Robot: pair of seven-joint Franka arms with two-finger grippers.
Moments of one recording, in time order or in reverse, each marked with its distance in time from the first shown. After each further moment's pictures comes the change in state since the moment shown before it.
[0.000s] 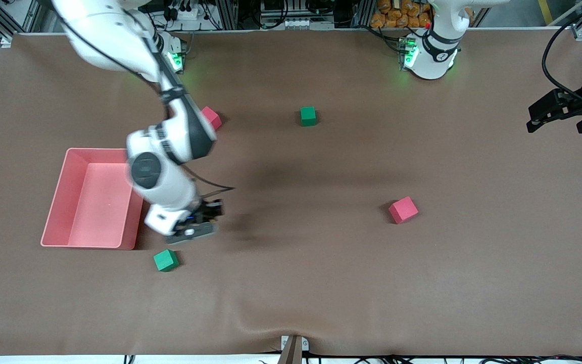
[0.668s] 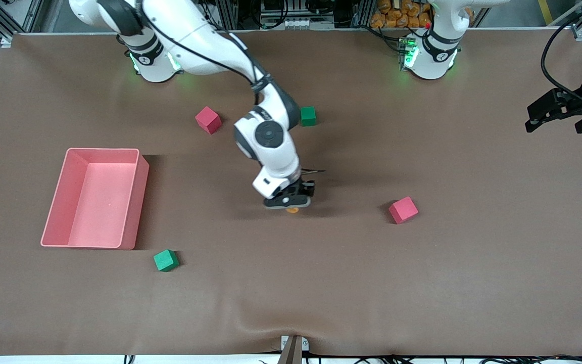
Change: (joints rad) left arm 0.000 0.000 -0.001 0.001 -0.009 0.000 0.000; right arm 0.321 0.247 -0.008 0.161 -0.001 0.239 0.504
